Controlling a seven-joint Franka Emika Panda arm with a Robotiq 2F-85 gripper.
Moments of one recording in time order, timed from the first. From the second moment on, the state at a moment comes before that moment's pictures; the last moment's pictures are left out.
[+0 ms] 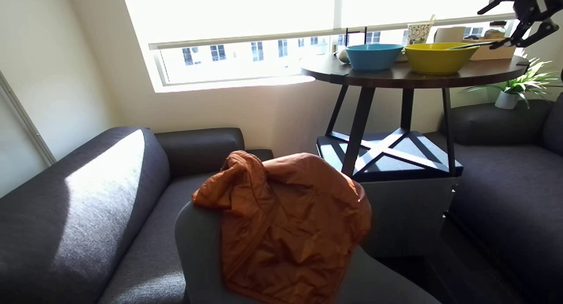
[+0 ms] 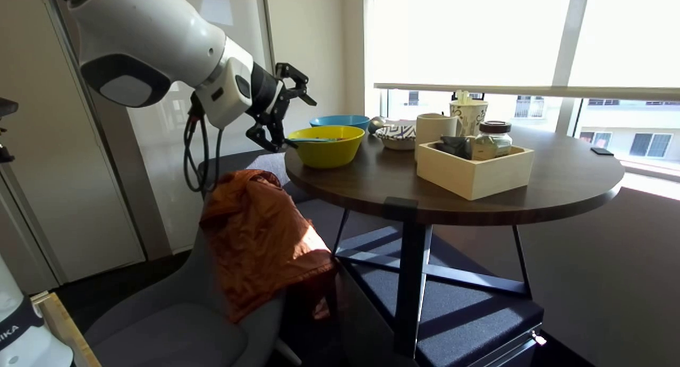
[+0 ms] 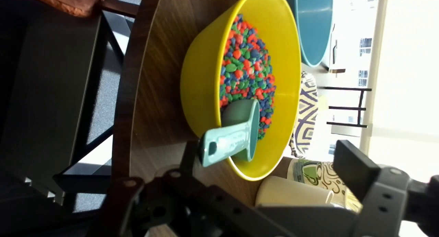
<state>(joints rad) 0.28 -0.62 -0.70 -2.74 0.59 3.16 0.59</state>
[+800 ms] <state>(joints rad) 0.40 -0.64 -0.82 -2.74 0.59 3.17 0.54</state>
